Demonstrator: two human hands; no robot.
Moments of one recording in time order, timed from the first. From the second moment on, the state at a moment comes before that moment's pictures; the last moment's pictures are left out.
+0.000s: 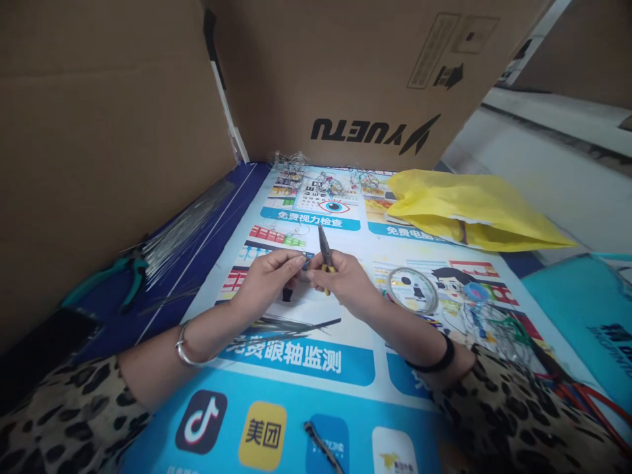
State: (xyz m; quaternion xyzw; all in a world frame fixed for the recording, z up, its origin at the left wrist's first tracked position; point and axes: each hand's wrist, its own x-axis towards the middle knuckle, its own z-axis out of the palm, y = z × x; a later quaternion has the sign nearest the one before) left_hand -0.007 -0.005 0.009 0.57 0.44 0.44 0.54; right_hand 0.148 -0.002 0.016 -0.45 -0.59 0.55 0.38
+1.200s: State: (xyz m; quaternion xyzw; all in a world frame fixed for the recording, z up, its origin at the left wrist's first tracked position) left_hand -0.012 0.003 0.005 0.42 0.45 0.49 0.62; right_hand 0.179 0.011 0.007 -0.37 -0.88 -0.23 0.18
